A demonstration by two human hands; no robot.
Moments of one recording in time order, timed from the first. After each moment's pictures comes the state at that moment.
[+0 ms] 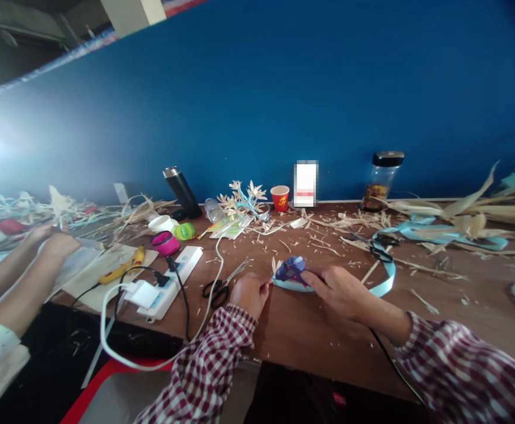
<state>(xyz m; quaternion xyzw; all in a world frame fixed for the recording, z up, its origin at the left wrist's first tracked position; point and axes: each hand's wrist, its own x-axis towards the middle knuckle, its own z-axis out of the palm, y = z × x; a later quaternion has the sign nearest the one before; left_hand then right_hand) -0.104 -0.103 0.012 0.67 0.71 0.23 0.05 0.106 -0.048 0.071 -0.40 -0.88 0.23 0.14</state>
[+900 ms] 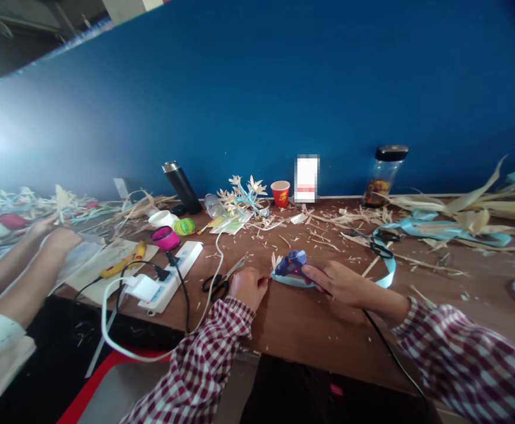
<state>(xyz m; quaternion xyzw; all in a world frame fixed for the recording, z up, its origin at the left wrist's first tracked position) -0.107 -0.101 0.014 0.67 0.69 0.26 0.06 0.110 -0.035 0.069 -0.31 -0.89 0.32 0.14</state>
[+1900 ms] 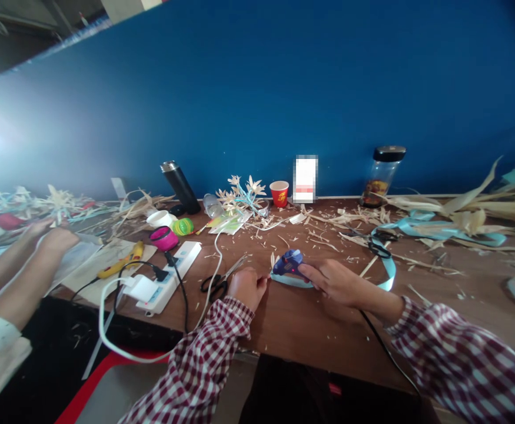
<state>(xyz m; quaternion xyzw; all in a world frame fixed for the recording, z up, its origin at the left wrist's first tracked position) -0.107 -0.100 0.013 0.66 0.71 0.23 0.06 0.107 -0.037 0.072 -0.32 -0.89 0.29 0.15</state>
